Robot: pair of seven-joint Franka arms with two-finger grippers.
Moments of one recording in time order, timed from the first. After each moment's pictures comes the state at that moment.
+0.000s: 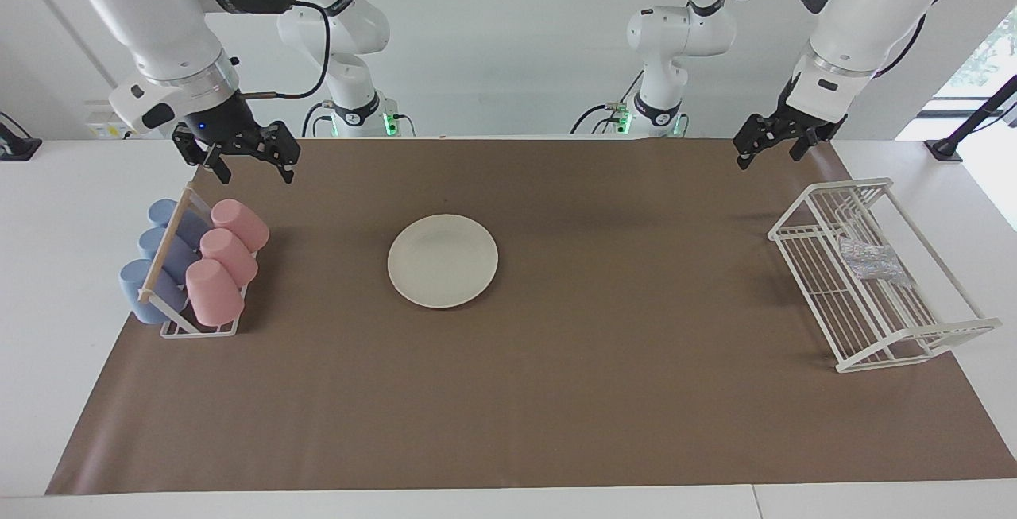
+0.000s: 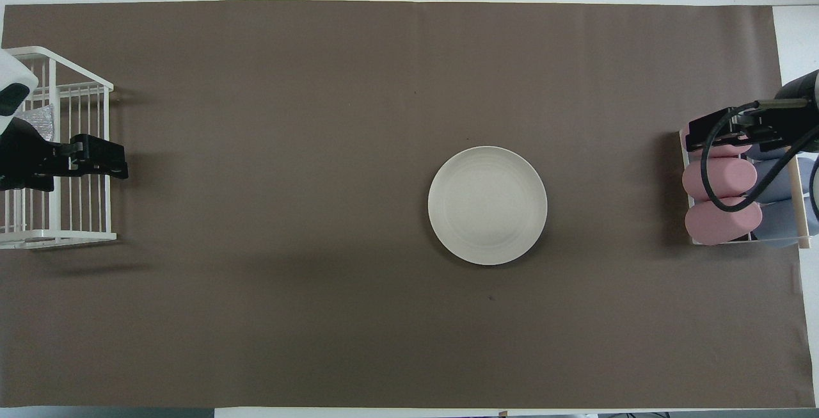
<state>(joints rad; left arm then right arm) -0.13 -0.08 0.00 -1.70 0.01 1.60 -0.22 -0.06 0.02 0.07 -1.58 0.01 1.59 0.04</state>
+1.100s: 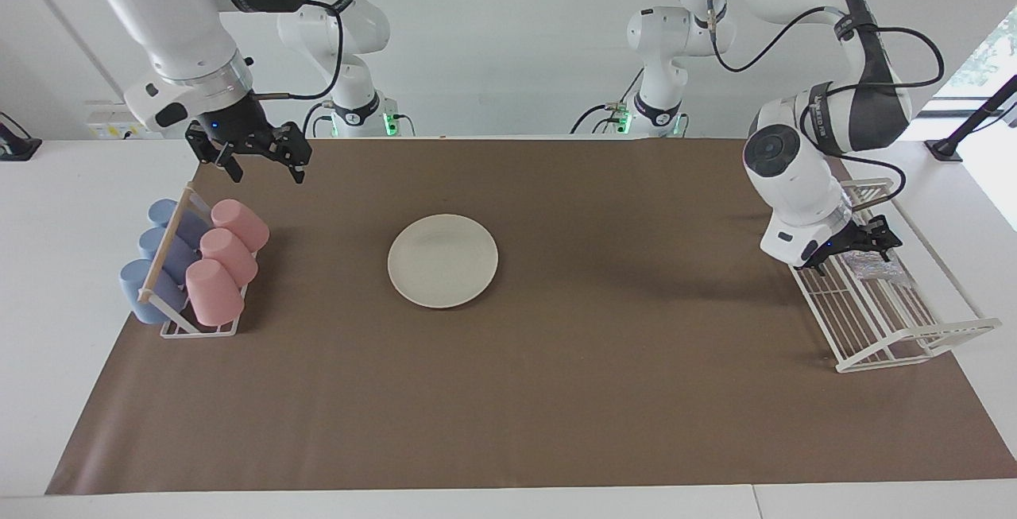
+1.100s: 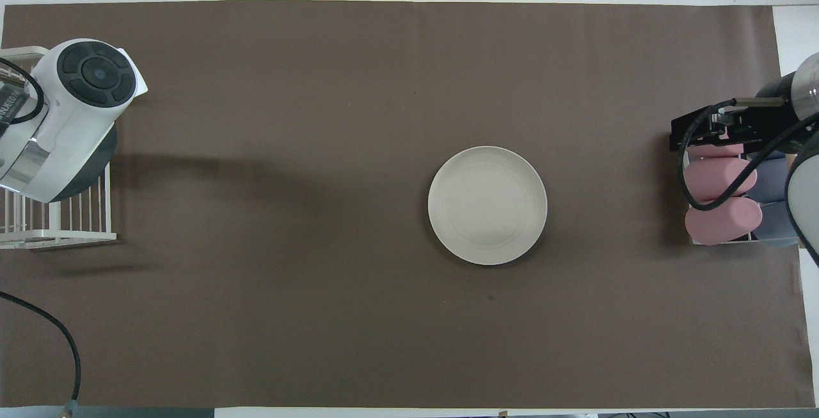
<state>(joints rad) -0.12 0.26 0.01 -1.79 0.92 1.98 -0.25 -0.01 0.02 0.07 -1.58 0.01 1.59 0.12</state>
